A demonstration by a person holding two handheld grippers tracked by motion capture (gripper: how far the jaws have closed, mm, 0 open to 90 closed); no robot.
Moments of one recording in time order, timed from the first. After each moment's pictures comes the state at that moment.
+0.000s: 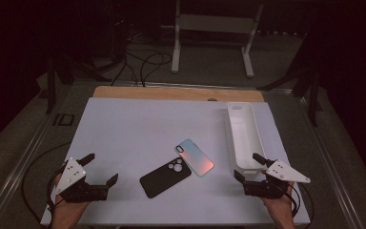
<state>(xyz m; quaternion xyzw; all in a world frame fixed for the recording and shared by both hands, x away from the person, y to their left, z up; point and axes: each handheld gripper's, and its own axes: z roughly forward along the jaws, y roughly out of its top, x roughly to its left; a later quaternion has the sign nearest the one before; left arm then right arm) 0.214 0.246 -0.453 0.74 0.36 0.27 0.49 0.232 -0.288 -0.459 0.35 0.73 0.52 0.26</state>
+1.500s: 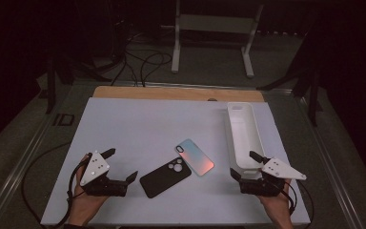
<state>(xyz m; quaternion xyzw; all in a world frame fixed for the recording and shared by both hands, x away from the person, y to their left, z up) 0.230 0.199 -0.442 0.77 0.32 0.25 0.49 0.235 -0.275 -0.449 0.35 0.74 0.52 0.26</state>
